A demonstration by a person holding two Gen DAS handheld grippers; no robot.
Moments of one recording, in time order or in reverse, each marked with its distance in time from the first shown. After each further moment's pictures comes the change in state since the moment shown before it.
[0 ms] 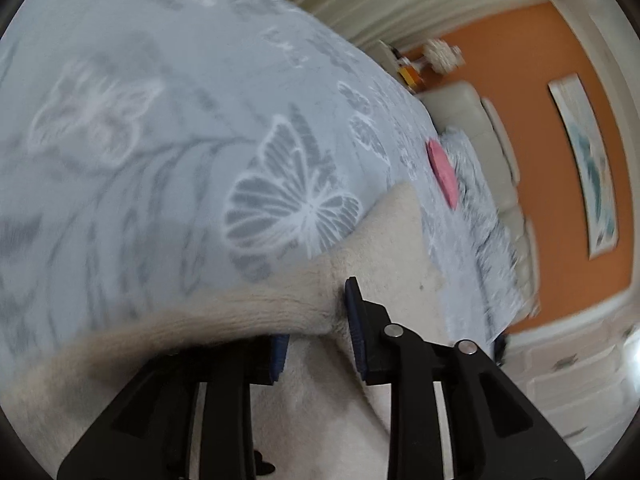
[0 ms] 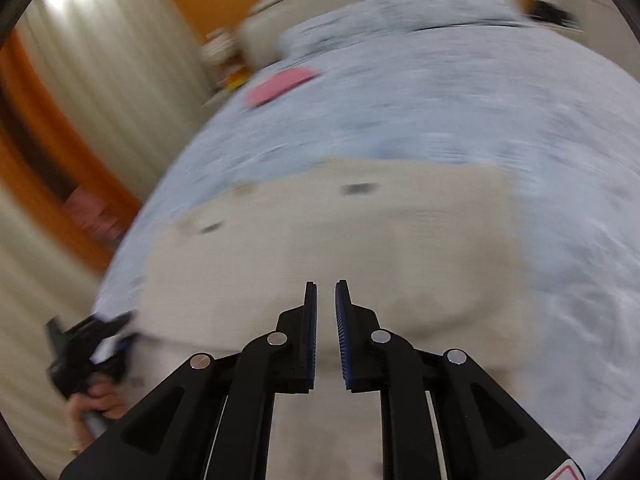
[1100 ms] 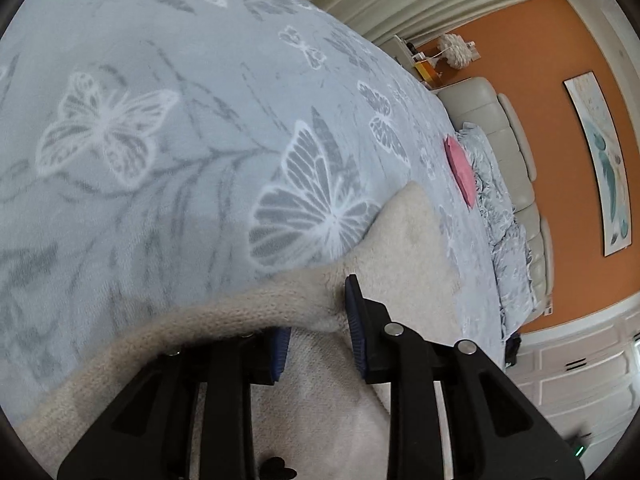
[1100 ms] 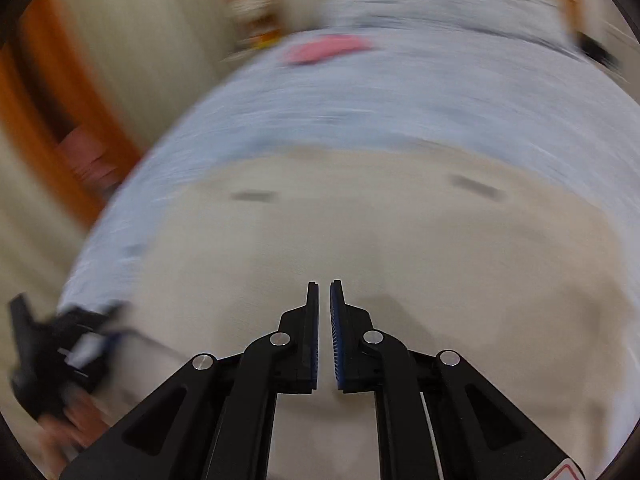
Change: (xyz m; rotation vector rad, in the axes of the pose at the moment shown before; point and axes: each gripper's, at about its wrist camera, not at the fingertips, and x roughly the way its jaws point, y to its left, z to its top) left arm 0.003 -0.003 0.007 0.048 0.022 0.077; right arm 0.049 0.019 -0.007 -0.024 0.039 -0.168
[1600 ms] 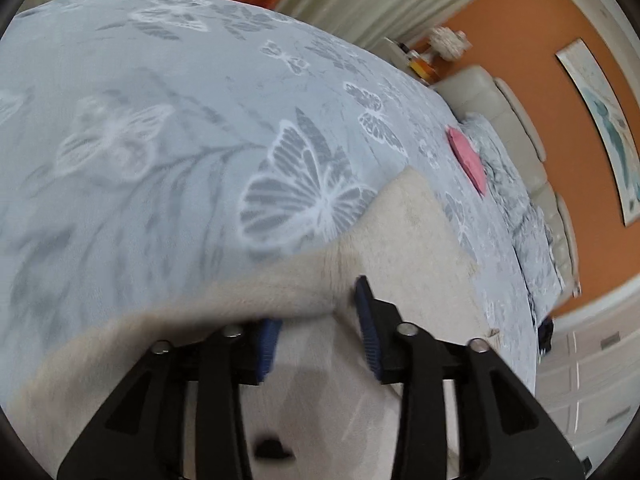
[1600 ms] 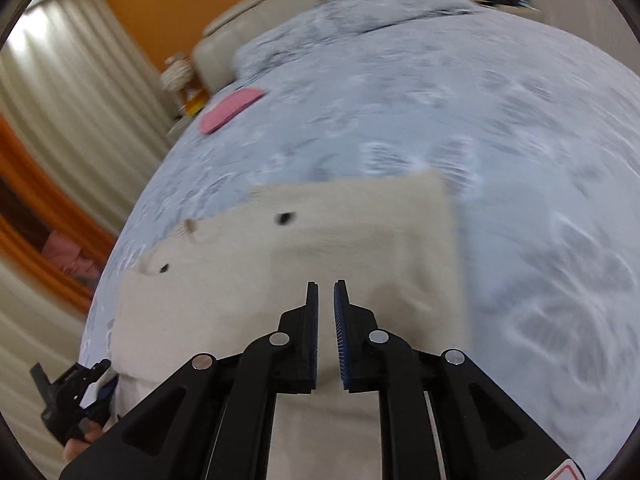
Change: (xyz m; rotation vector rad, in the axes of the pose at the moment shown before) left arm -0.017 -0.023 -0.032 0.088 -0.077 0.085; right arm -0.035 -0.104 0.021 0.184 -0.095 0.057
